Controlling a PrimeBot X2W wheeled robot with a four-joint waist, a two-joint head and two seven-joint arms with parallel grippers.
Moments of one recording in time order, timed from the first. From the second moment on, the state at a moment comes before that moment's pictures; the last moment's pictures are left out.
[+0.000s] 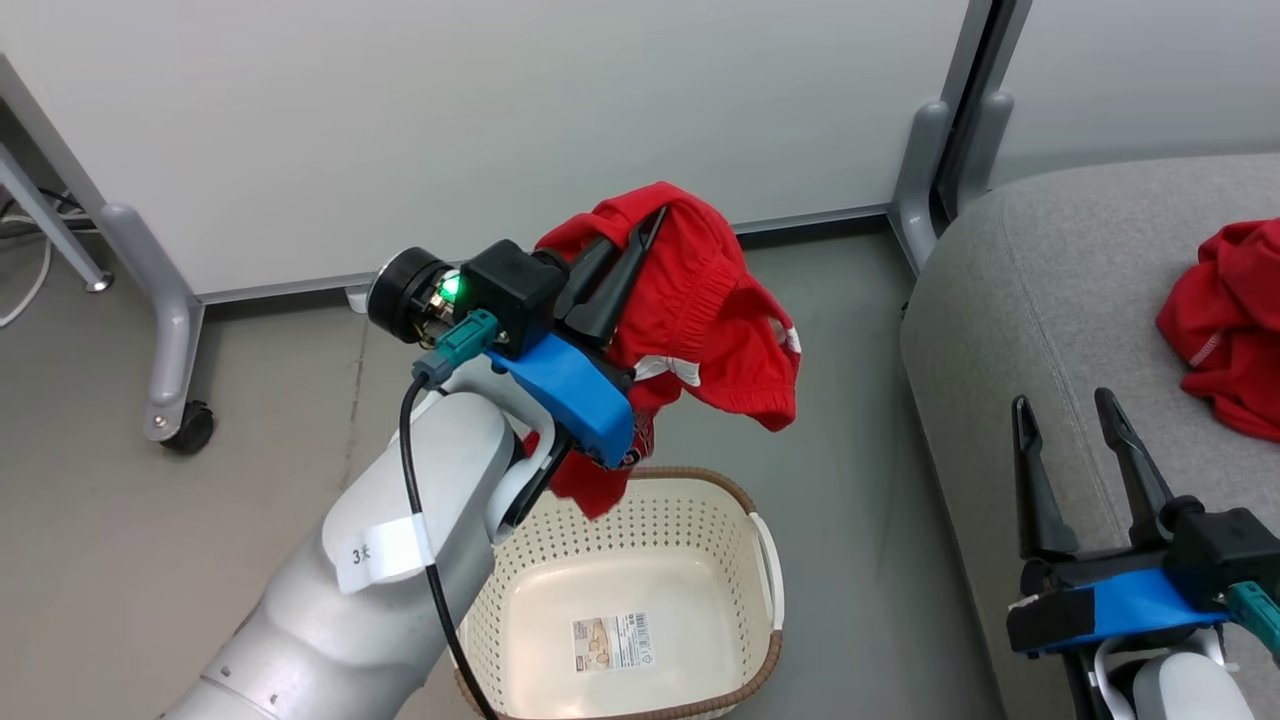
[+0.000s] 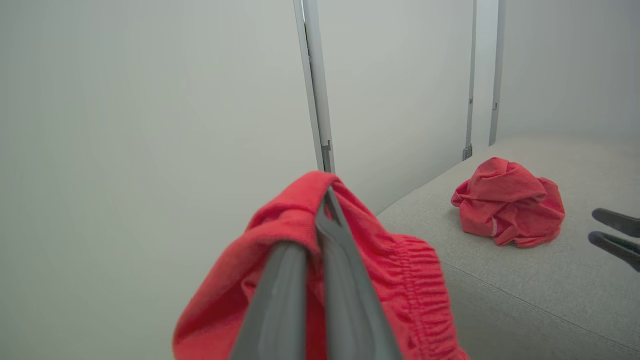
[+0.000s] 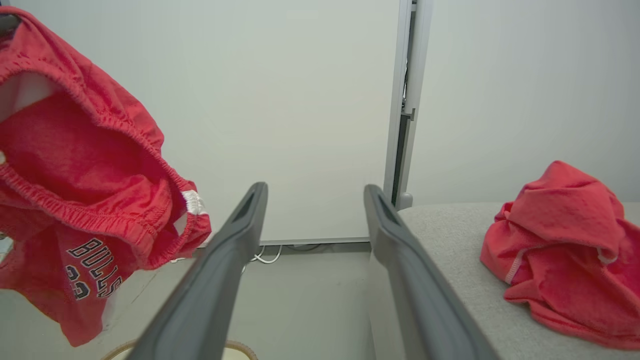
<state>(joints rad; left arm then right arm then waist) -0.78 0.13 -0.74 0.59 -0.50 -0.12 -0.26 -0.12 -0.05 -0.09 0.15 0.06 0.13 -0.26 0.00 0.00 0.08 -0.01</state>
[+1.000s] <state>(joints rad) -0.81 0.11 -0.80 0.55 -0.49 -0.12 -0.25 -0.38 -0.07 0.39 0.29 0.07 0.13 -0.26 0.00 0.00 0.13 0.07</state>
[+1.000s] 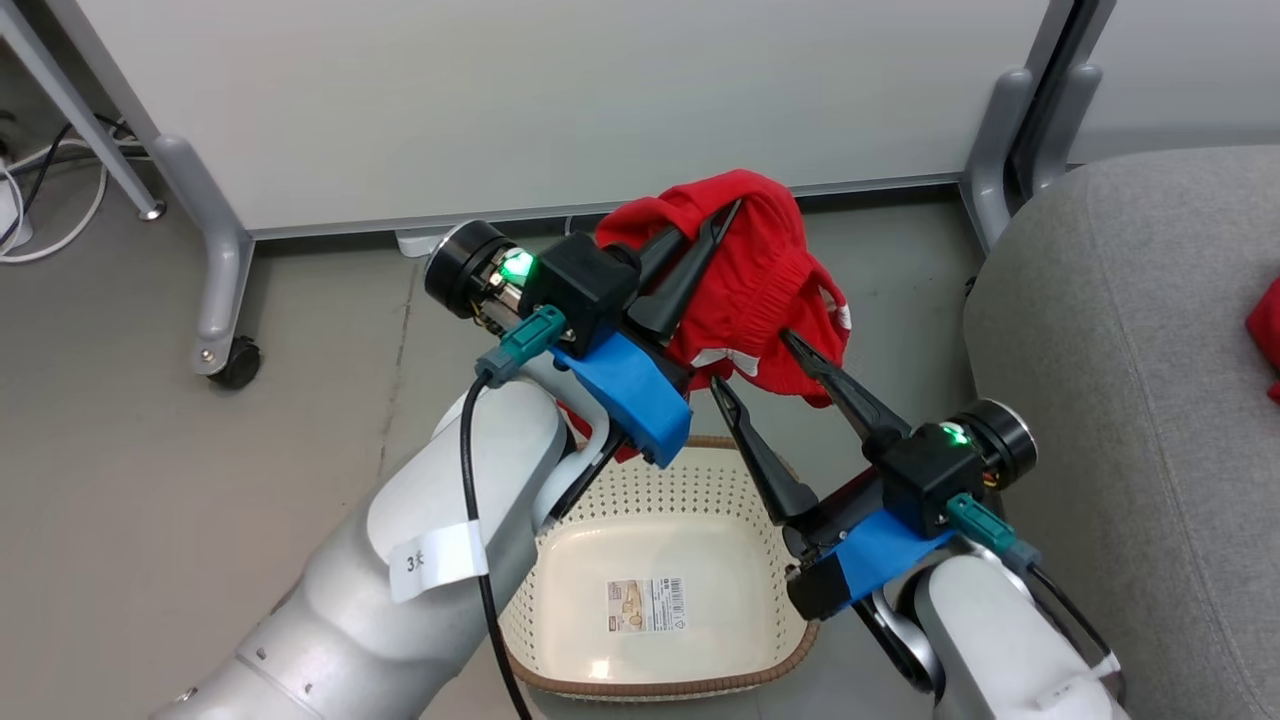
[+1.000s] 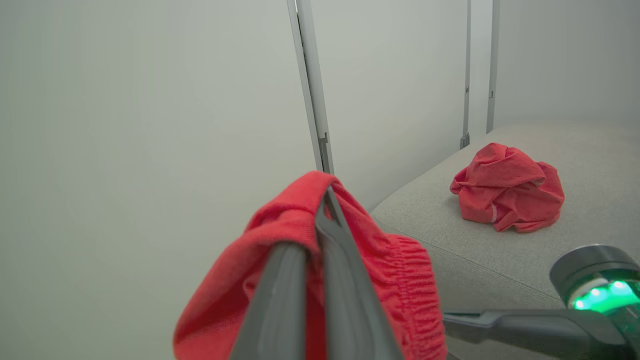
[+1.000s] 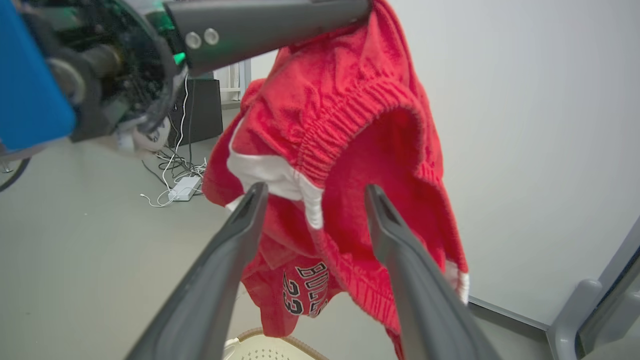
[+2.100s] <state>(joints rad) -0.85 0.07 -0.84 0.57 -0.49 -0.12 -0.26 -0.55 -0.05 0.47 0.41 0.17 0.13 -0.26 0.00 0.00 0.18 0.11</state>
